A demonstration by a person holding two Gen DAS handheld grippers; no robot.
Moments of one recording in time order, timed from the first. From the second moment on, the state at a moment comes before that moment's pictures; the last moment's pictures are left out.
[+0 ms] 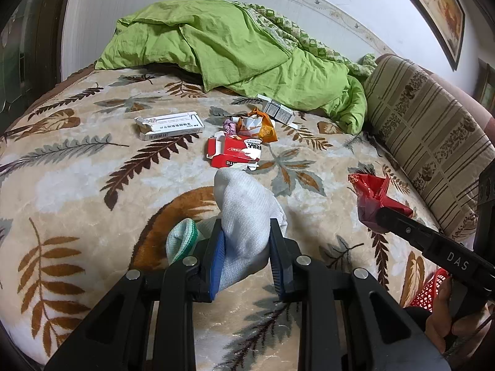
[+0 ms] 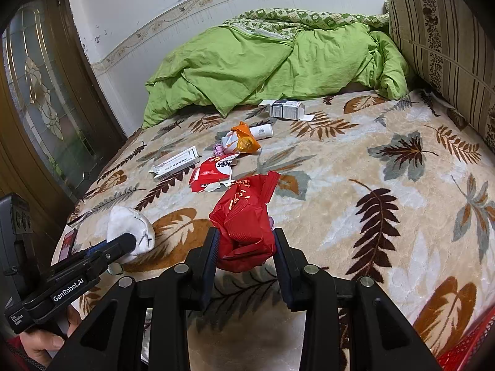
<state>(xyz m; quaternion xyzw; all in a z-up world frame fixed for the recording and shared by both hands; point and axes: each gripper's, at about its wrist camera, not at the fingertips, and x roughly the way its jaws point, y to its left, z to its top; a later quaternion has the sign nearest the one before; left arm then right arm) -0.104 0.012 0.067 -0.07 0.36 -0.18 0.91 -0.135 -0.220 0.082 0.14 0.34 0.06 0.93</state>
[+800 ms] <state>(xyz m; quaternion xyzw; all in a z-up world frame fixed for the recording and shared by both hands) -0.104 0.013 0.067 -0.06 0.36 -0.18 0.91 -0.135 -0.221 0.082 0.14 0.34 0.06 0.93</state>
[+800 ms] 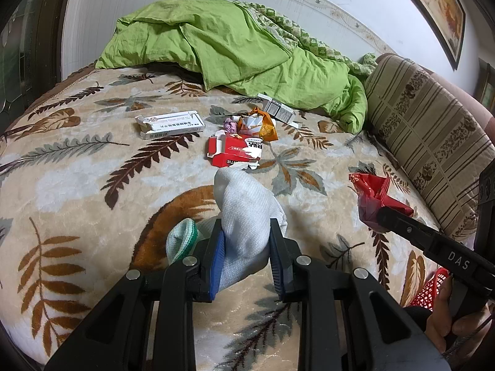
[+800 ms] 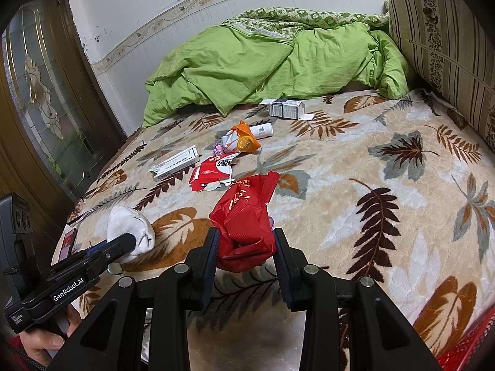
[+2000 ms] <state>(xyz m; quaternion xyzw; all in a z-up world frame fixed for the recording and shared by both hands) -0.108 0.010 0.067 -0.07 0.37 -0.20 0.91 -0.143 -0.222 0.086 0.15 0.33 0.07 0.93</state>
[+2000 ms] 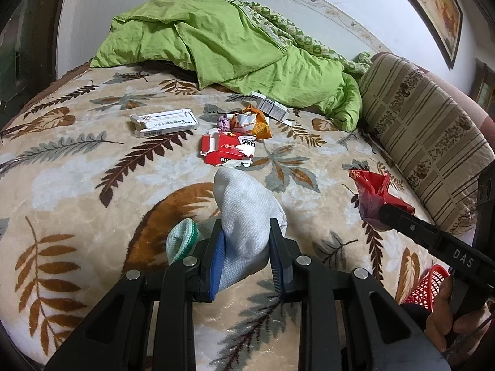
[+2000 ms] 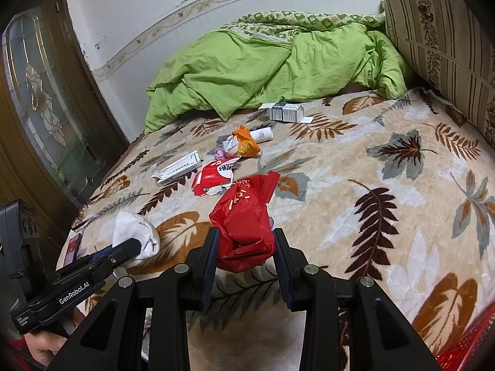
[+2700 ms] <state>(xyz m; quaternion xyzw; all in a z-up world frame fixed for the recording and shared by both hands) -0.169 -0.121 0.130 -0.02 0.35 -0.38 0.86 -0.277 -0.323 0.135 0.24 0.30 0.00 0.92</state>
